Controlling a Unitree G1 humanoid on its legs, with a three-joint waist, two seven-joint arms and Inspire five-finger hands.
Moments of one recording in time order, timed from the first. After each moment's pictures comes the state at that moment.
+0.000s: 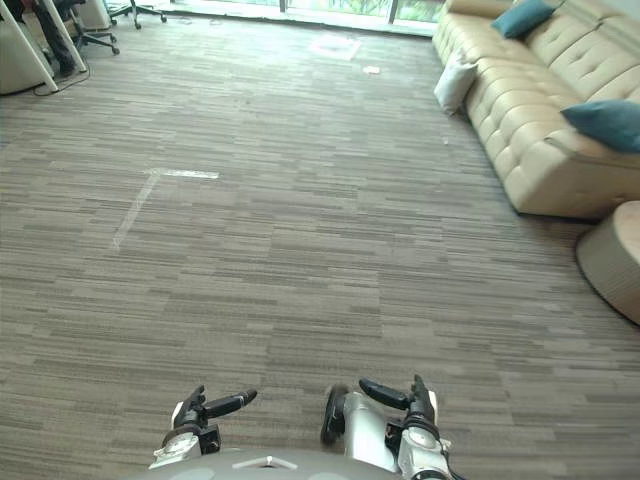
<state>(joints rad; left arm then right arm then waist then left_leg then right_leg) 0.06 -0.01 0.23 1.03 -0.01 -0.06 0.14 0.05 0.01 -0.28 0.92 -0.01 0.00 -0.17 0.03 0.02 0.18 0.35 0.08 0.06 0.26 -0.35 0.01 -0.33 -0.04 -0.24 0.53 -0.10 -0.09</state>
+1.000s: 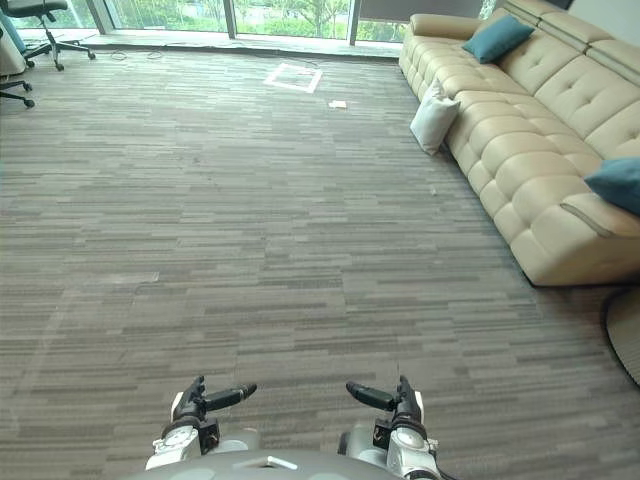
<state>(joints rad) 0.04 0.04 0.20 1.02 -0.01 -0.05 0.14 0.06 0.02 -0.29 0.92 -0.04 -0.01 -0.18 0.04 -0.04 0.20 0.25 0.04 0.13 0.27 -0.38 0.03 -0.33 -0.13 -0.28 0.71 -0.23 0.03</state>
